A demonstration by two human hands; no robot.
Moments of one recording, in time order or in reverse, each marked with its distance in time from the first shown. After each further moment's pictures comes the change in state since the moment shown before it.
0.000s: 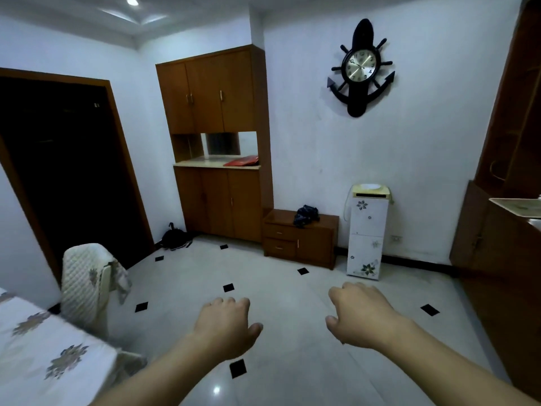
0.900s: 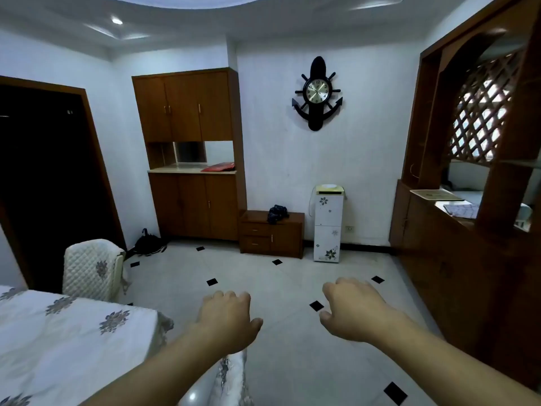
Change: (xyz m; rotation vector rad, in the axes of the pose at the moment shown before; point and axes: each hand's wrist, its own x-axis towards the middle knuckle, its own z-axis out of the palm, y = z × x) left_hand -0.321 -0.144 0.004 0.040 0.107 0.196; right_hand -0.299 -0.254 -0.057 -0.026 -0.038 0.166
